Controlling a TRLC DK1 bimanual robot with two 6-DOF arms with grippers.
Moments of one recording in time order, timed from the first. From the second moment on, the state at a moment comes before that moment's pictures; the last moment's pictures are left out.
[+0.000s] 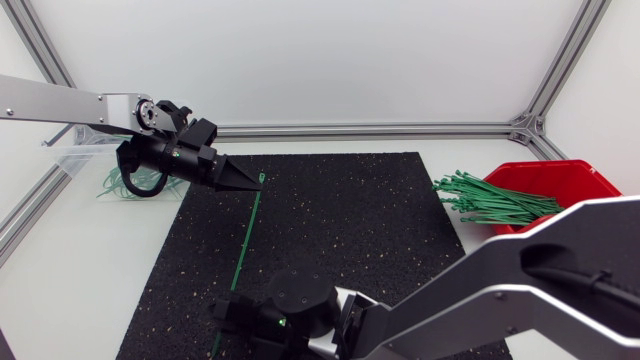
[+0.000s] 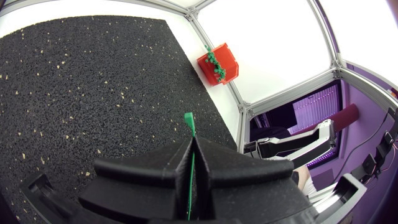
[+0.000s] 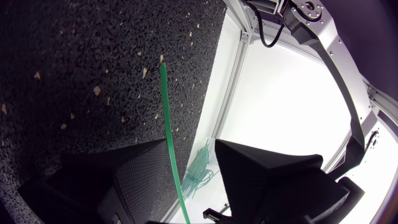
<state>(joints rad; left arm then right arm) -0.08 2.06 1.46 -0.94 1.16 0.48 1.12 2.05 0.69 0.96 -0.10 -1.94</state>
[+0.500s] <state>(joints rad) -0.09 2.06 1.46 -0.95 1.16 0.49 1.14 2.05 0.67 0.98 -0.08 -1.97</state>
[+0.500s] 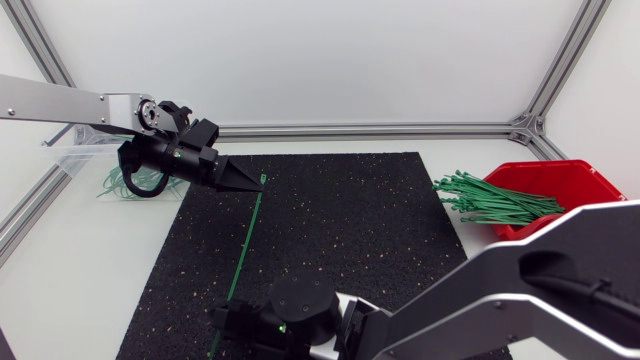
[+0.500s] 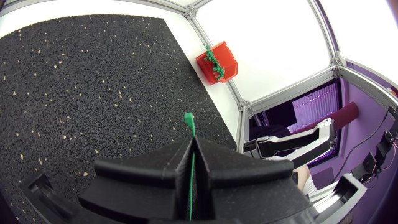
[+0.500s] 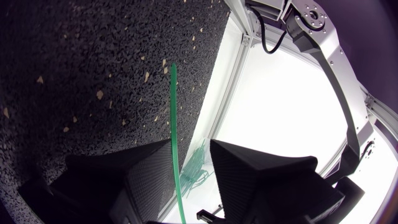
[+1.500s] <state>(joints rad) -0.09 2.11 1.47 -0.95 1.21 0.50 1.10 2.04 0.66 1.01 -0.14 -1.96</state>
